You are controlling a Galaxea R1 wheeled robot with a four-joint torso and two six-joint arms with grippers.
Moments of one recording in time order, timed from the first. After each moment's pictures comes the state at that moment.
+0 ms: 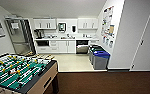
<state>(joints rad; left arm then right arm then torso) 1.51 2.79 -2.46 0.49 -0.27 -0.52 -1.51 2.84 -2.46 0.01 0.08 0.10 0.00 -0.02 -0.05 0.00</state>
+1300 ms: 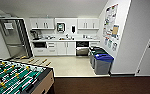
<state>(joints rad) 1.51 2.79 -2.46 0.49 -0.27 -0.52 -1.51 2.85 -2.46 0.01 0.08 0.10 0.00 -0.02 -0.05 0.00</state>
